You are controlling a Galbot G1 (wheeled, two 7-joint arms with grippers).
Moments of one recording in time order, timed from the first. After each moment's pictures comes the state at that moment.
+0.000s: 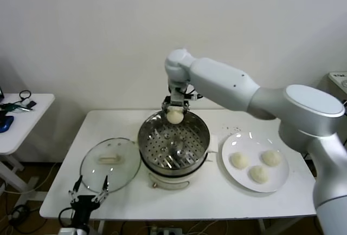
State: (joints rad) left arm 1.70 -1.48 -0.72 -1.93 -0.05 -0.11 0.04; right arm 0.44 1.43 -1.05 0.95 -0.42 0.68 -1.24
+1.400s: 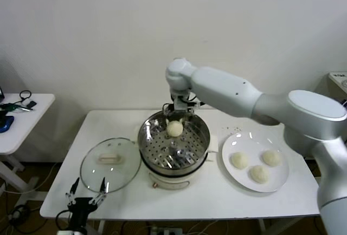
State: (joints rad) left arm 1.72 -1.49 -0.73 -1.93 -0.05 -0.13 0.04; right arm 0.50 1.31 -1.12 1.06 -0.28 0.62 -1.25
